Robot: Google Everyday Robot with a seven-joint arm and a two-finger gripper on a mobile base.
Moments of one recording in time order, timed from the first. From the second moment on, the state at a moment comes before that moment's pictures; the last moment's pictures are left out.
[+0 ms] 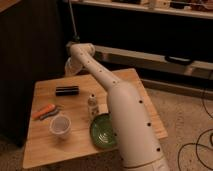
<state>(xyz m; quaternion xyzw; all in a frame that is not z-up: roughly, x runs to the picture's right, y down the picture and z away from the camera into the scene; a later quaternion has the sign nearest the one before) -0.257 -0.090 0.955 0.07 -0.32 -0.73 0.60</state>
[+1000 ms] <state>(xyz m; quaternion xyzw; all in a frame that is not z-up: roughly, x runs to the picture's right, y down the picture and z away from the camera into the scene) -0.288 -0.051 0.996 0.00 -0.30 -0.76 0.58</state>
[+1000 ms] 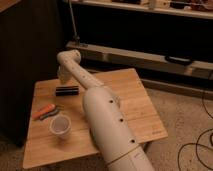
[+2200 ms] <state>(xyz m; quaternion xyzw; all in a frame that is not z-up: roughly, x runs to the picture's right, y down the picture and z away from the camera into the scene) -0.256 -0.011 0.999 -0.08 -0.33 -0.76 0.56</state>
